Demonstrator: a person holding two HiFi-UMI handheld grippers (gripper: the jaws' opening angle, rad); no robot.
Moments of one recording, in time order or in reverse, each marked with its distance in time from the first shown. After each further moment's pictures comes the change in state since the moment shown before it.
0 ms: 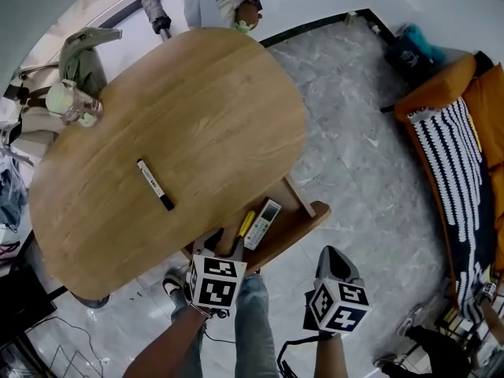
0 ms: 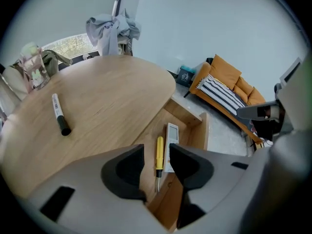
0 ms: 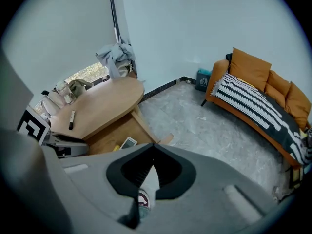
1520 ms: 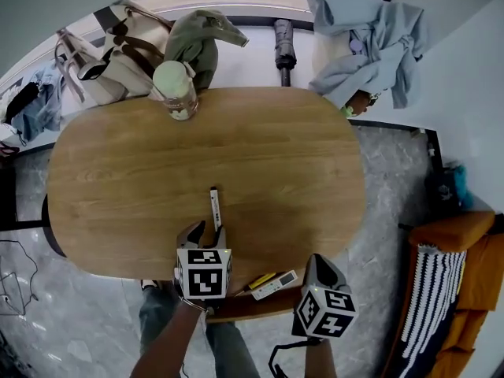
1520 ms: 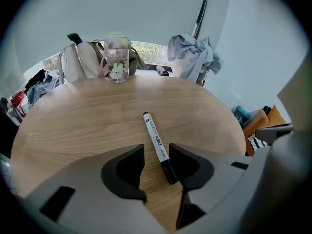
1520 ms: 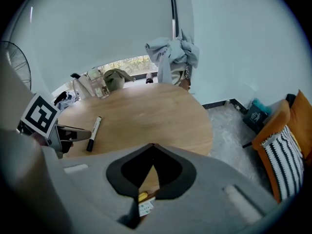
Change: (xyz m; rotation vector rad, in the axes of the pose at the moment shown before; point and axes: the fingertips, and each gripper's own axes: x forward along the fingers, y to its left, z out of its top) left arm -0.059 0.192 0.050 -0.578 -0.205 0.346; right arm 0.066 0.177 0.146 -0.466 0.015 0.261
